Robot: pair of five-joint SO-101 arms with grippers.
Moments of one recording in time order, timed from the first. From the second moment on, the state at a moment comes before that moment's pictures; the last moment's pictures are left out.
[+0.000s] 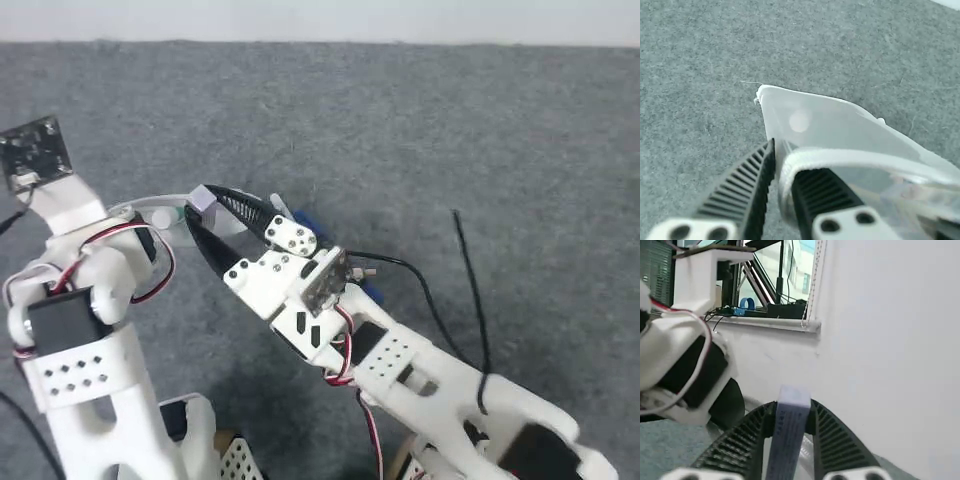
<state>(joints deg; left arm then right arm) -22.5 -50.8 32.2 78.6 12.4 -53.0 -23.8 64.1 -47.0 4.6</state>
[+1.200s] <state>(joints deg) -24.7 -50.8 32.3 78.6 12.4 -55.8 -32.6 69.5 -38.1 11.7</state>
